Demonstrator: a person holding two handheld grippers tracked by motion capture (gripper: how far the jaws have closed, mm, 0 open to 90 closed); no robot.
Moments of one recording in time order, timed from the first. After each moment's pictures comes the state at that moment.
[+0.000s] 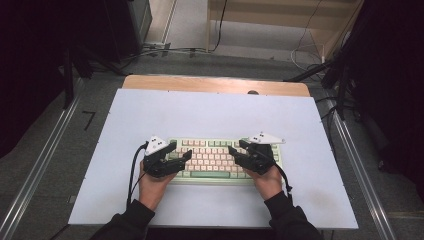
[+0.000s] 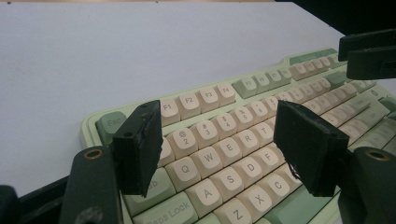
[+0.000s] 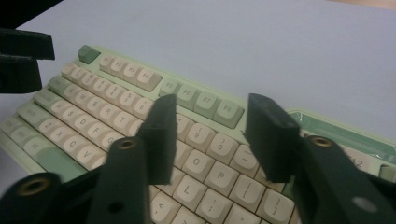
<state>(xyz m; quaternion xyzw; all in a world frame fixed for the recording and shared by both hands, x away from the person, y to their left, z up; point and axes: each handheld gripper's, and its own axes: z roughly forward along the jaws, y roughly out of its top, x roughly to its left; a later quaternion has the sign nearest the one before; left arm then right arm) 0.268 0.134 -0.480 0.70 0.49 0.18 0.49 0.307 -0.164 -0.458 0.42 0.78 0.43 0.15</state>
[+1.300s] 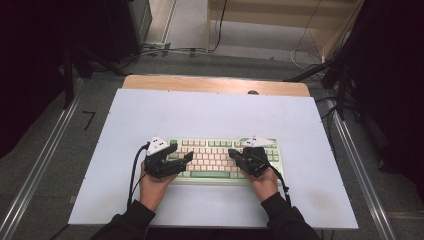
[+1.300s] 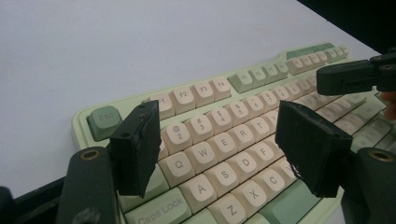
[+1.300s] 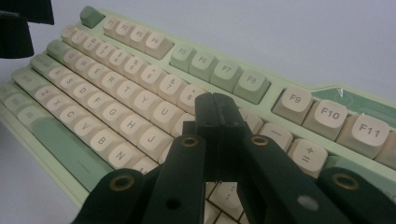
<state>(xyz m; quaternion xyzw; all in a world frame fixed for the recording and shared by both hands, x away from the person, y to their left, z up) 0.268 0.132 -0.481 0.70 0.49 0.17 0.48 0.310 -0.155 -0.479 0.41 0.81 0.41 0.12</state>
